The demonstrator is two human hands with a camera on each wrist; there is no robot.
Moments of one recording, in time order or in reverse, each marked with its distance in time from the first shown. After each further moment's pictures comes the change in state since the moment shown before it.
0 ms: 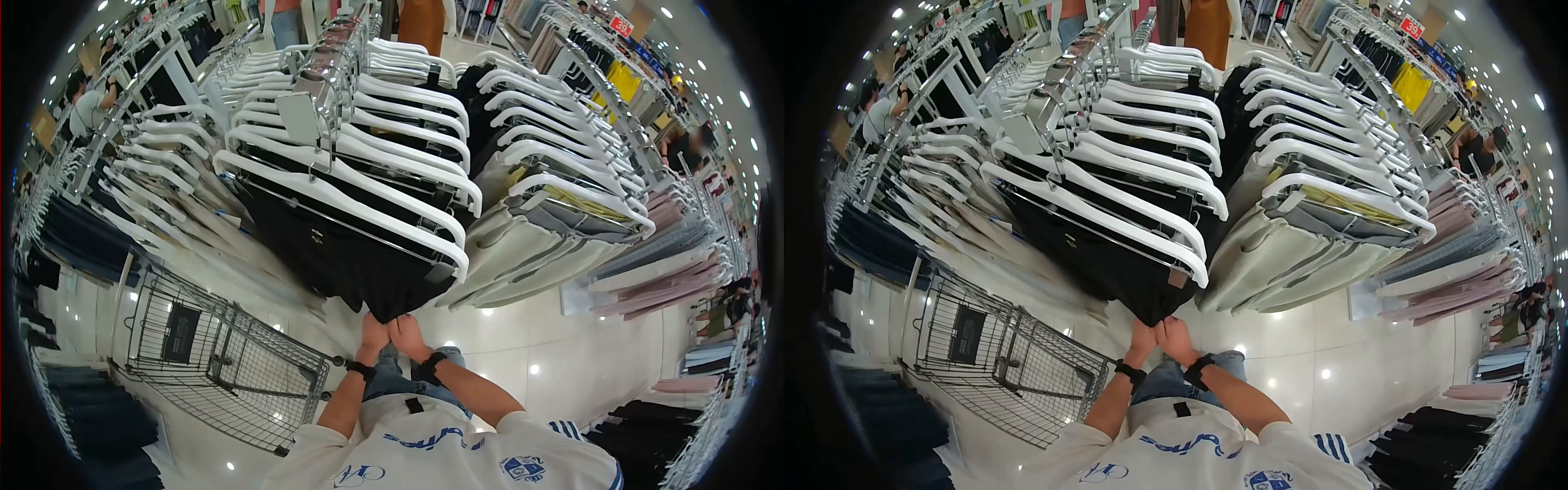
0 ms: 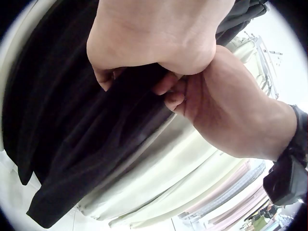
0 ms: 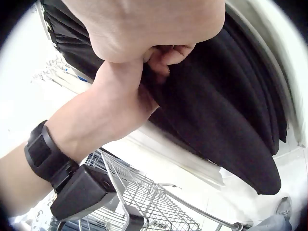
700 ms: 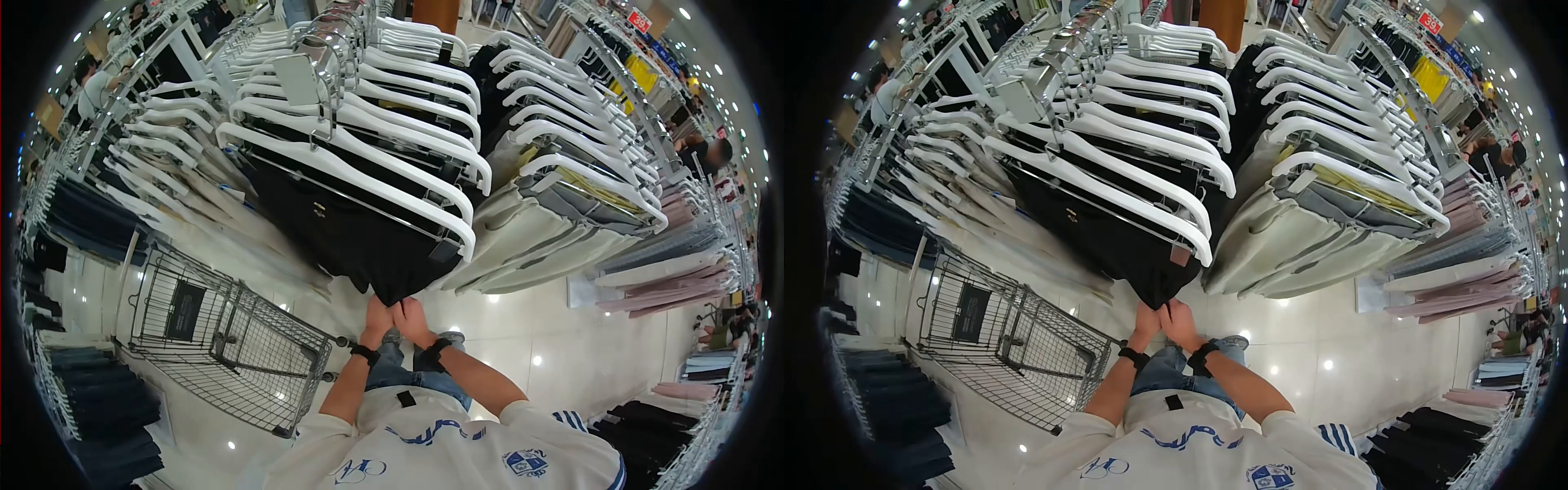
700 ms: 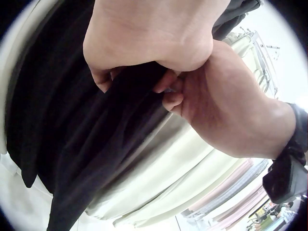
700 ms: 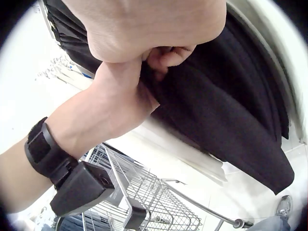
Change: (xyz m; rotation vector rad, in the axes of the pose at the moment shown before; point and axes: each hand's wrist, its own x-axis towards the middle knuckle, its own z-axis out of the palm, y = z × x) left_hand -0.007 -0.011 0.012 -0.053 0.122 0.025; right_hand -0.007 -0.014 -0.009 0.089 0.014 0.003
